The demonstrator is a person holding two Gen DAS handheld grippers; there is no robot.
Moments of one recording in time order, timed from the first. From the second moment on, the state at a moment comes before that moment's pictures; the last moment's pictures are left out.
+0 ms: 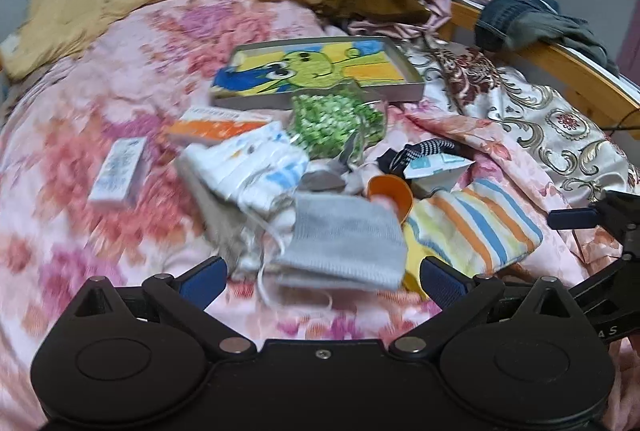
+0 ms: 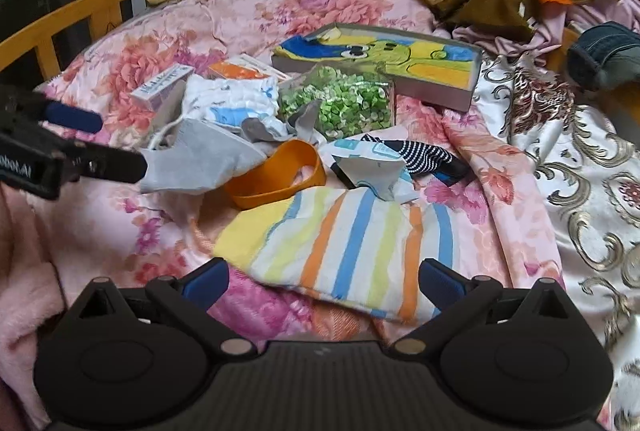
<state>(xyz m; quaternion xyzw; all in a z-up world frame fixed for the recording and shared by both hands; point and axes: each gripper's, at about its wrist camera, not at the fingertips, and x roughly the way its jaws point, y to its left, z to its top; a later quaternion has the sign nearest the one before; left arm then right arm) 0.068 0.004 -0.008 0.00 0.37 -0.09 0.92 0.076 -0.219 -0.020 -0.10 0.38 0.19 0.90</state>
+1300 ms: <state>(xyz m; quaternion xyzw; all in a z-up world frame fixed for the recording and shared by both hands) 0.147 0.003 -0.066 -0.07 0.46 -0.16 0.87 0.133 -0.201 -0.079 -0.14 0.43 0.22 0.86</state>
